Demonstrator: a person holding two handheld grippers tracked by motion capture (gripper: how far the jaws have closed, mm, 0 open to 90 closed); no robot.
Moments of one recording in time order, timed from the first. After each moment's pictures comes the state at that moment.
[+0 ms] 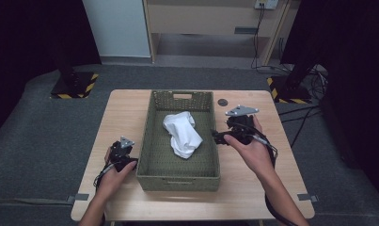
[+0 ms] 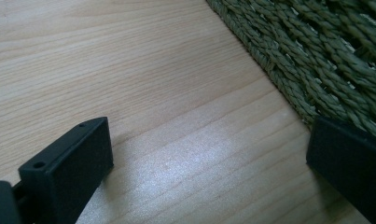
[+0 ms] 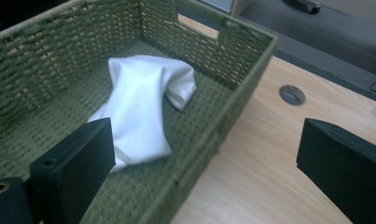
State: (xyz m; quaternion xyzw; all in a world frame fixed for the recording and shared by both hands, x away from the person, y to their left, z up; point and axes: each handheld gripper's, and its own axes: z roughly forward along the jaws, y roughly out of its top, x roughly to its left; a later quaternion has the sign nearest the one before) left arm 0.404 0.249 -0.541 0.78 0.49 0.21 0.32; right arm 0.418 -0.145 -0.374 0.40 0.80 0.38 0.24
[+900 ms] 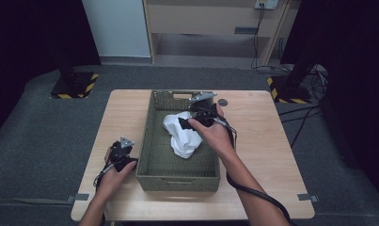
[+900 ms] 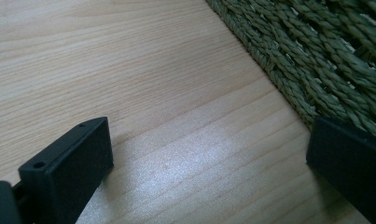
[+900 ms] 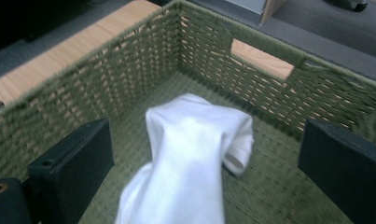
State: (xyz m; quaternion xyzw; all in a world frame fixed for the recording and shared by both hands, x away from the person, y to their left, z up) left arm 0.404 0.249 -0.541 0.78 0.49 0.21 0.32; right arm 0.481 -0.050 -0.392 0.39 0.81 0.40 0.19
